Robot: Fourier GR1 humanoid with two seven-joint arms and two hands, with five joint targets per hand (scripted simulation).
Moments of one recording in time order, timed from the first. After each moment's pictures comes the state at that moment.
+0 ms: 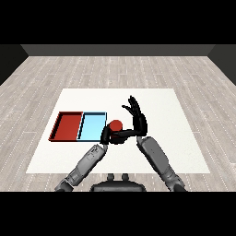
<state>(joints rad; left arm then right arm) -0.38 0.02 -0.55 -1.28 0.18 0.55 -0.23 -0.46 -0.08 0.38 -1.58 -0.23 -0.39 -0.26</state>
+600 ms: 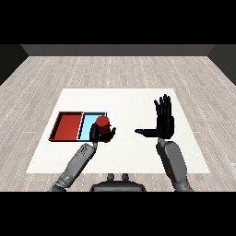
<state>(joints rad) -0.33 0.12 -0.44 -1.38 0.13 0.51 -0.18 -0.29 -0.19 0.16 -1.77 -0.30 -0.31 -0.25</state>
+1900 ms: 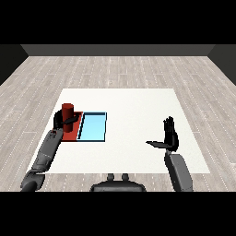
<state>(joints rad) -0.53 0.46 -0.07 -0.85 0.00 0.38 -0.08 -0.04 -0.23 0.03 -1.49 -0.29 -0.12 -0.45</state>
